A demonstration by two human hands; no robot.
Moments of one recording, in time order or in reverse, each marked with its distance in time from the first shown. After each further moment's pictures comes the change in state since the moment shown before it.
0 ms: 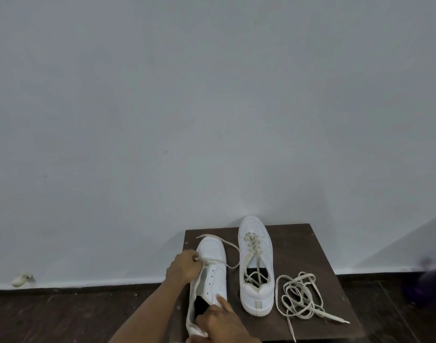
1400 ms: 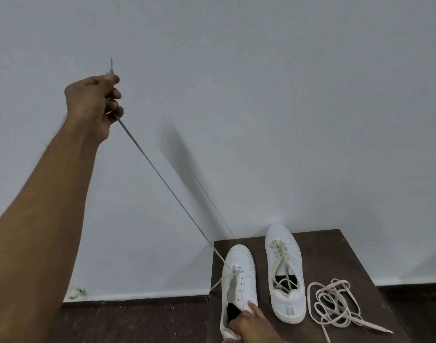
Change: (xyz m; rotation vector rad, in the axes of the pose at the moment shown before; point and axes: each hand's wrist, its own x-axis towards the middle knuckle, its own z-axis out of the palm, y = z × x) left_hand -0.142 0.129 -0.392 -1.033 0.711 0.544; right_hand -0.003 0.008 0.011 0.011 0.072 0.032
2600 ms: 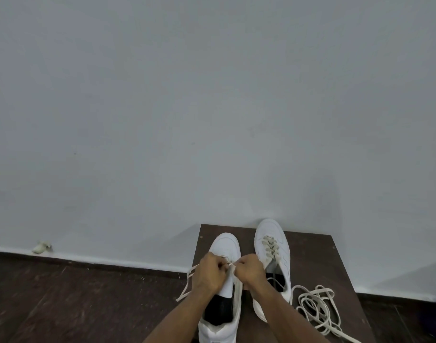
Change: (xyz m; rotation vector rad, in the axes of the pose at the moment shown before) left_hand -0.248 -0.362 0.067 0.892 -0.542 -0.352; right_hand 0.080 0.049 -0.049 0.702 0.250 0.653
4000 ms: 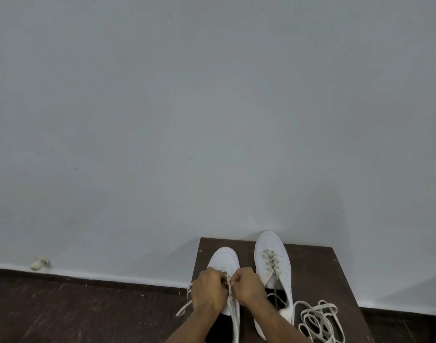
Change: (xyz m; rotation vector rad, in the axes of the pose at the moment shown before) left_hand -0.004 0.003 0.008 0.245 0.091 0.025; right_hand 0.003 0.001 0.003 -0.160 0.003 -0.063
